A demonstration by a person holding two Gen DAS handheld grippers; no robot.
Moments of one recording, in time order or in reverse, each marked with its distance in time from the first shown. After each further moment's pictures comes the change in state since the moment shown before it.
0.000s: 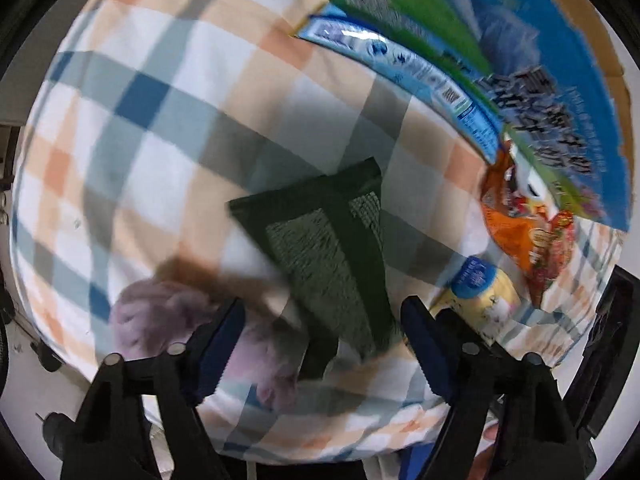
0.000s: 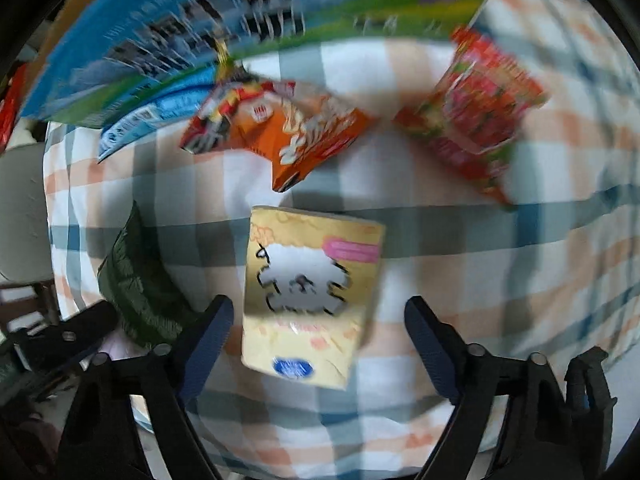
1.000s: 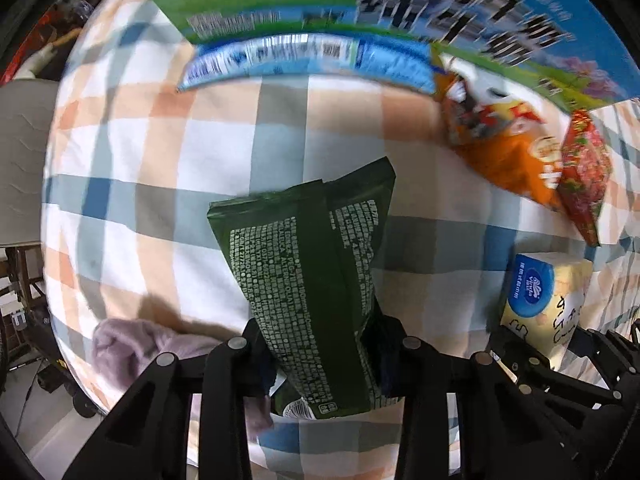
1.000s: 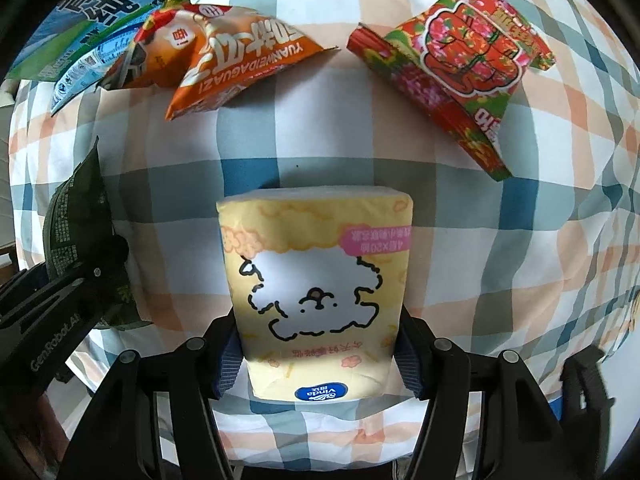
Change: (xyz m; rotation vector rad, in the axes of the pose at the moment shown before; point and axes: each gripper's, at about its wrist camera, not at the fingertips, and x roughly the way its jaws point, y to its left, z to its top) left arm 0.033 -0.084 -0.042 0.335 -0.146 0.246; right arm 0.022 -0.022 -0.008 -0.107 0.060 -0.138
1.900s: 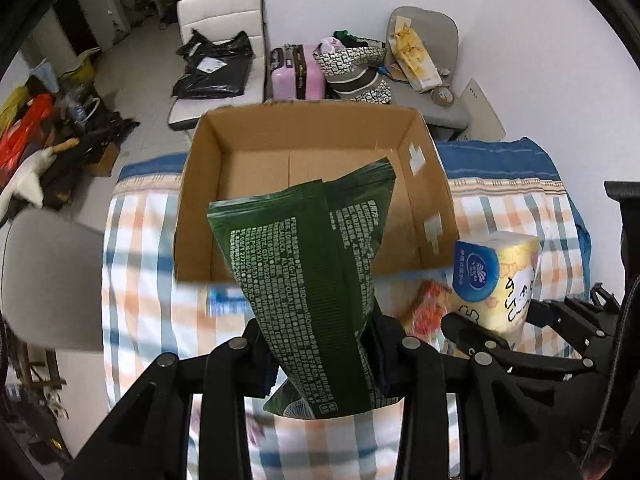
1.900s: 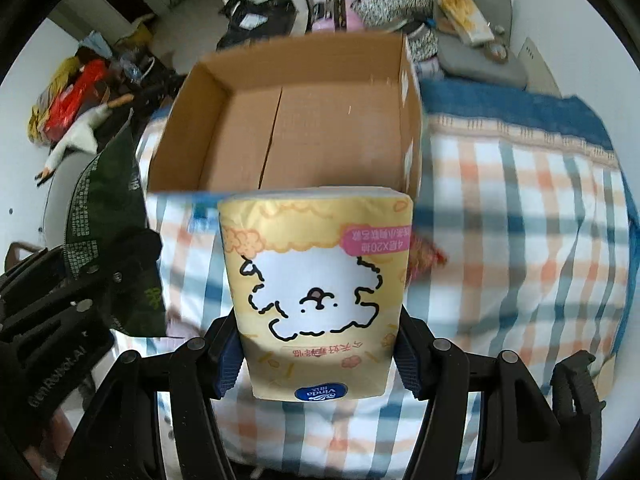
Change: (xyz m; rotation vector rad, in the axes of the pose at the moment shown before) left arm -0.233 -0.032 0.072 0.110 -0.375 -0.111; right arm -0.232 -0.025 0.027 -0.112 -0.410 0.122
